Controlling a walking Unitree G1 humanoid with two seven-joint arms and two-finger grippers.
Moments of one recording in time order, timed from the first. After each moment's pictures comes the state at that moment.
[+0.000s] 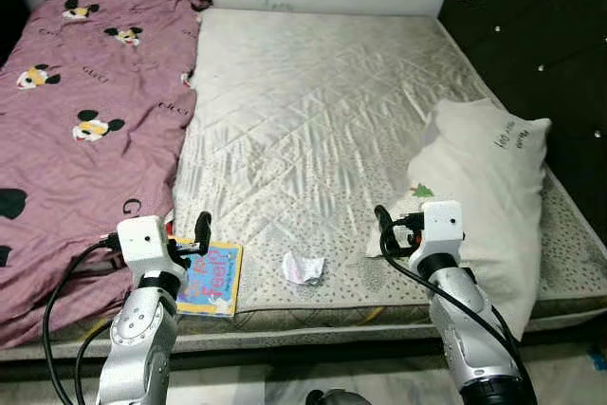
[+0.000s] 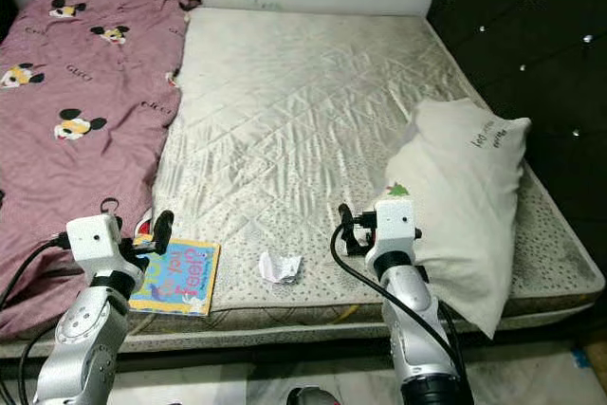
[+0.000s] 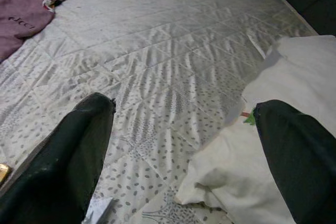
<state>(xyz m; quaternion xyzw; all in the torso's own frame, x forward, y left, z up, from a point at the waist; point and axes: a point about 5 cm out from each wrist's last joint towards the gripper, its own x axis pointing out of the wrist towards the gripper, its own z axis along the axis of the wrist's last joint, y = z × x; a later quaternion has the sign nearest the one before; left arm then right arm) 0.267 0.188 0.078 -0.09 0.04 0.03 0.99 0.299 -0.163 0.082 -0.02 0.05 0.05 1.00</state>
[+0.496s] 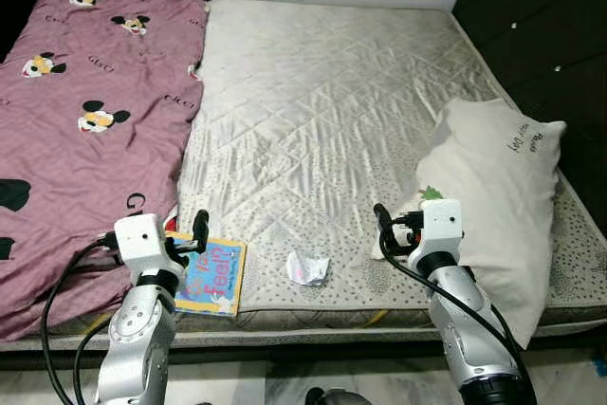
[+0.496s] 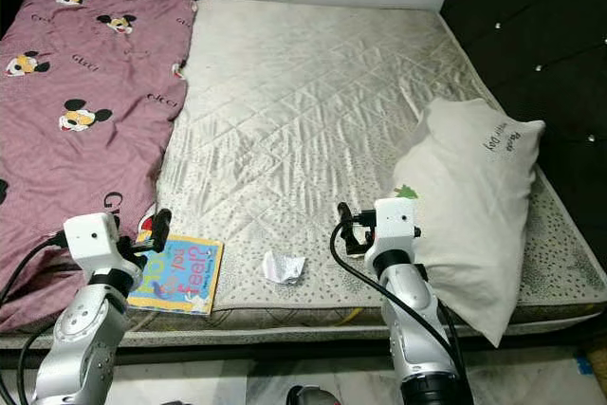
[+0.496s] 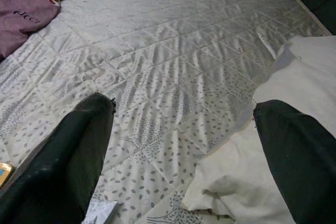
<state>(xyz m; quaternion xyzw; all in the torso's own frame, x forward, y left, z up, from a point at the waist) 0.268 0.189 0.079 -0.09 0.04 0.04 0.99 0.300 -0.163 0.083 -0.02 0.05 0.05 1.00</state>
